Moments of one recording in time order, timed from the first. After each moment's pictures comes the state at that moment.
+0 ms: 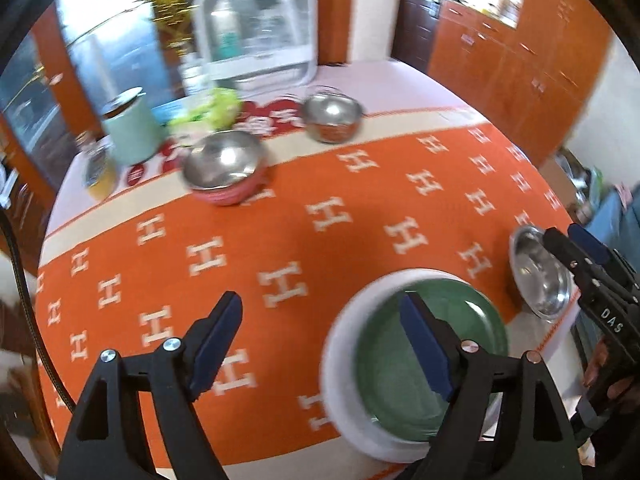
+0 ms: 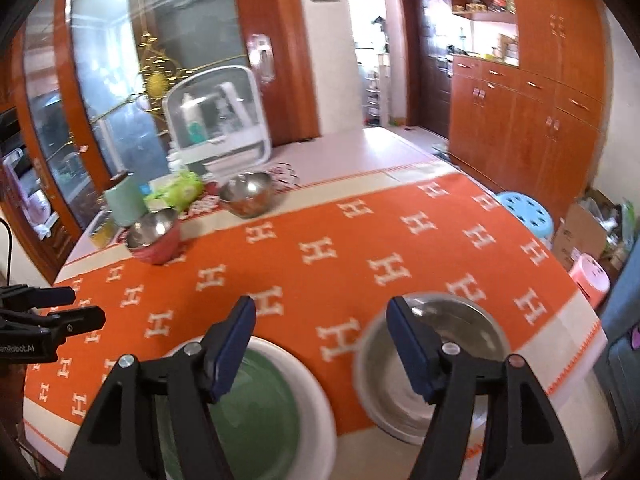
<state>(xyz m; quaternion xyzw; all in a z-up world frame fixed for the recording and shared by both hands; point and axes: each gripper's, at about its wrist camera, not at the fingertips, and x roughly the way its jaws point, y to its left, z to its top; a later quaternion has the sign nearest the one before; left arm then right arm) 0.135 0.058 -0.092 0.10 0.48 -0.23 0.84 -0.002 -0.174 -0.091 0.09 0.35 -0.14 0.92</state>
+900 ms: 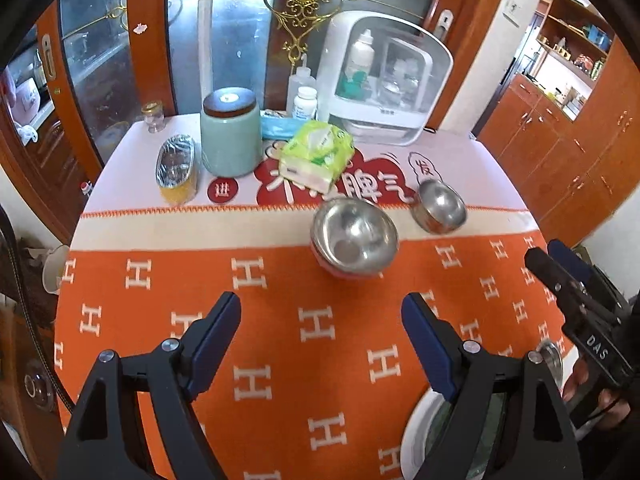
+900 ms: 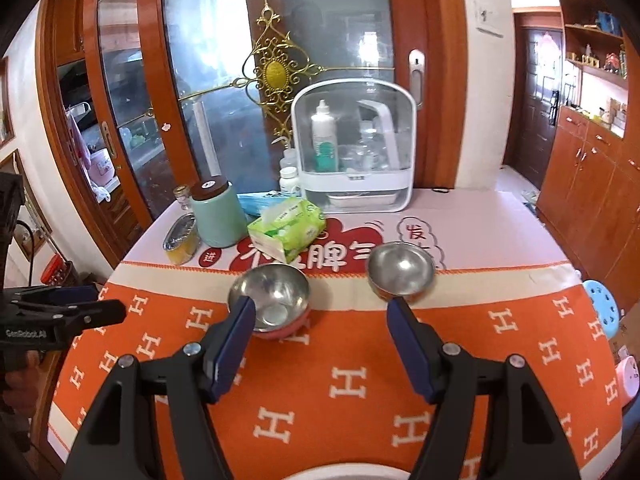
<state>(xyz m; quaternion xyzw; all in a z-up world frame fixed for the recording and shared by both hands) 0.272 0.187 -0.051 -0.02 0.49 -0.16 0.86 0.180 -0.067 -0.041 0.04 0.36 -0.01 0.93</state>
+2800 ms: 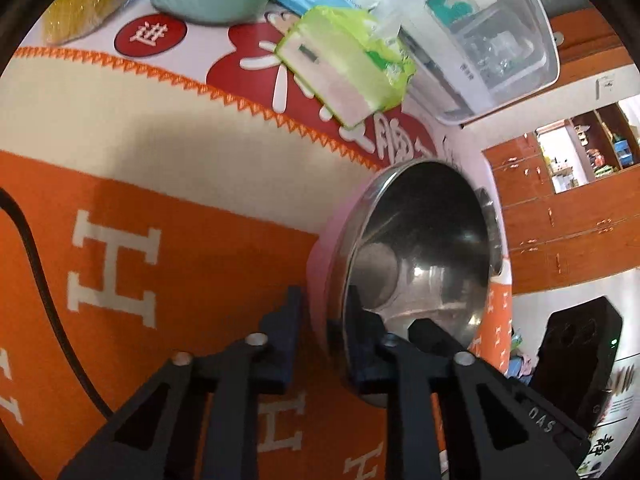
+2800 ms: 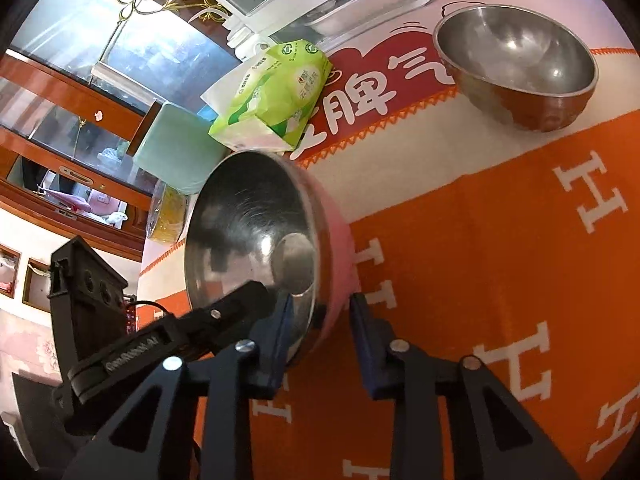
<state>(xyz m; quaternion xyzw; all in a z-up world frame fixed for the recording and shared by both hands) 0.394 0.154 -0.269 -0.25 0.59 -0.22 0.74 0.293 -0.072 -0.232 0.30 0.52 0.04 0.80</state>
